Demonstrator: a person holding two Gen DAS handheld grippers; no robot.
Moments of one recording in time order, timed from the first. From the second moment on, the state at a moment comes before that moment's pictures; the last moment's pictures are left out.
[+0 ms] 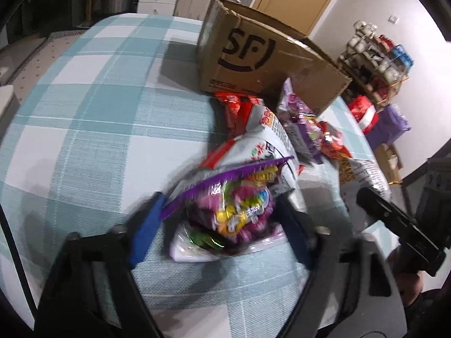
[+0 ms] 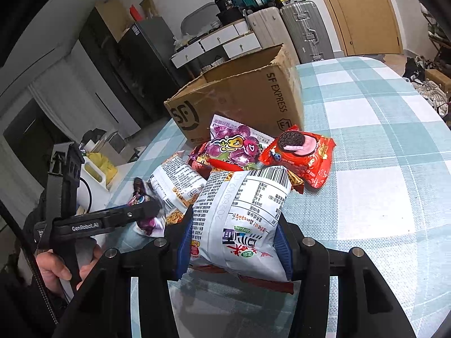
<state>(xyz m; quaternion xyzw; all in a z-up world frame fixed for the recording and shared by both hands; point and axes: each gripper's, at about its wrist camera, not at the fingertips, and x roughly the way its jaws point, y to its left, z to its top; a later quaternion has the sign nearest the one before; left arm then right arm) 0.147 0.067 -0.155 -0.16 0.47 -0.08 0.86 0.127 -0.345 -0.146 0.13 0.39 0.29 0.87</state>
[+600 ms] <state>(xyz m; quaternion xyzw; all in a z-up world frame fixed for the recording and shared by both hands) 0.119 0.083 -0.135 -0.16 0.45 -0.08 0.88 0.111 -0.344 -0.126 0.12 0.38 0.29 0.87</state>
